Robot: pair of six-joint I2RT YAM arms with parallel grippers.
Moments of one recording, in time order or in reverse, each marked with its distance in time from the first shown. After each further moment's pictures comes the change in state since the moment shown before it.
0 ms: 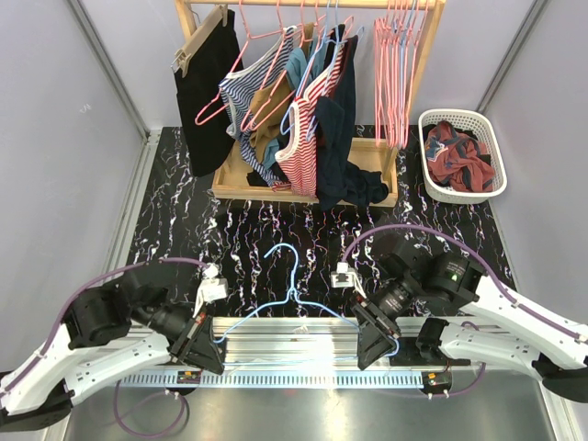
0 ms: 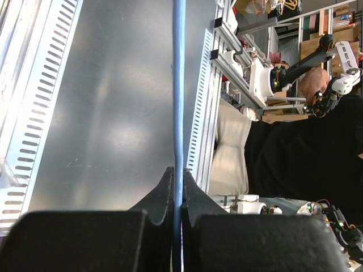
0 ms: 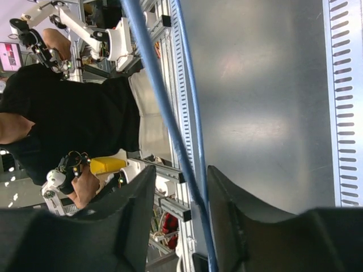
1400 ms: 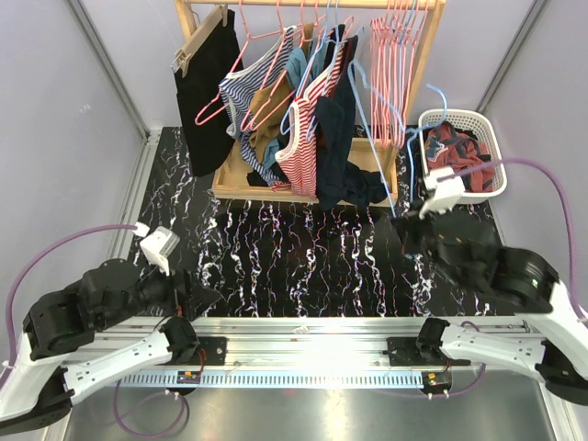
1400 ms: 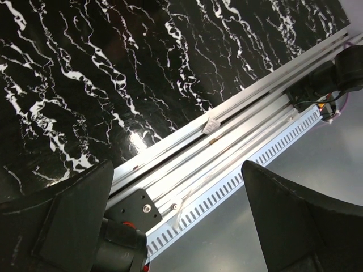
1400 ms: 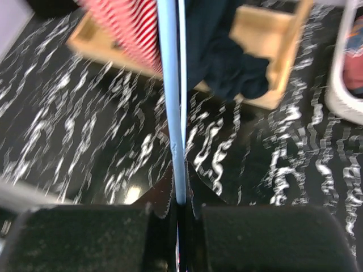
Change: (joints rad) left arm -0.003 0.029 0.235 -0.091 -1.023 0.000; right arm 0.005 -0.065 0.370 0.037 1.610 0.033
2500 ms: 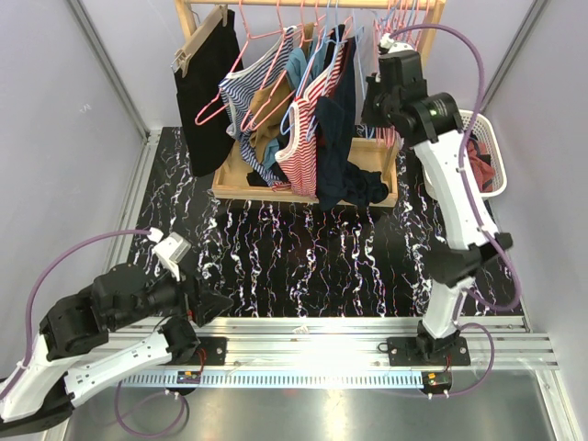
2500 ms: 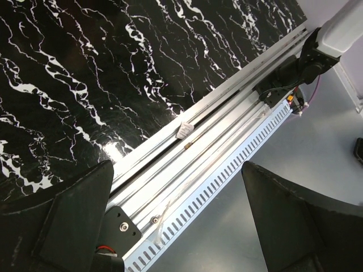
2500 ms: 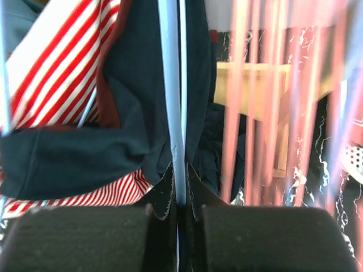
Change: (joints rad) left arm 0.000 -0.082 -0.156 0.157 0.119 -0.004; right arm -0.602 1.062 1.083 -0.100 -0.370 -0.060
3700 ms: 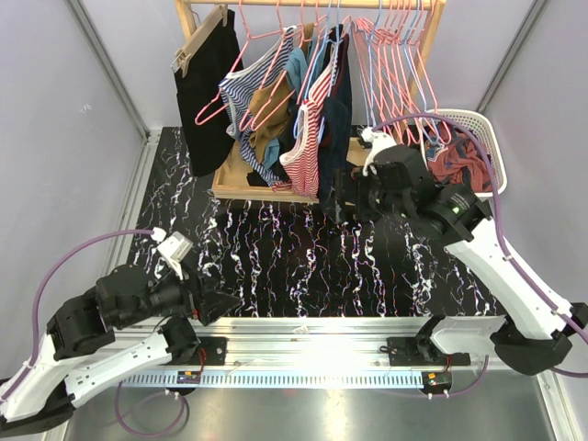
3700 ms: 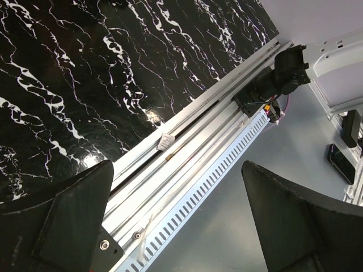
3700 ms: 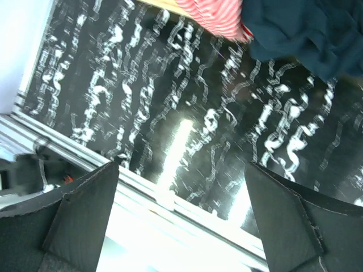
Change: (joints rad) left arm 0.000 -0.037 -0.061 0.106 0.041 -0.045; right arm 0.322 -0.634 -0.829 0.091 -0.141 0.125
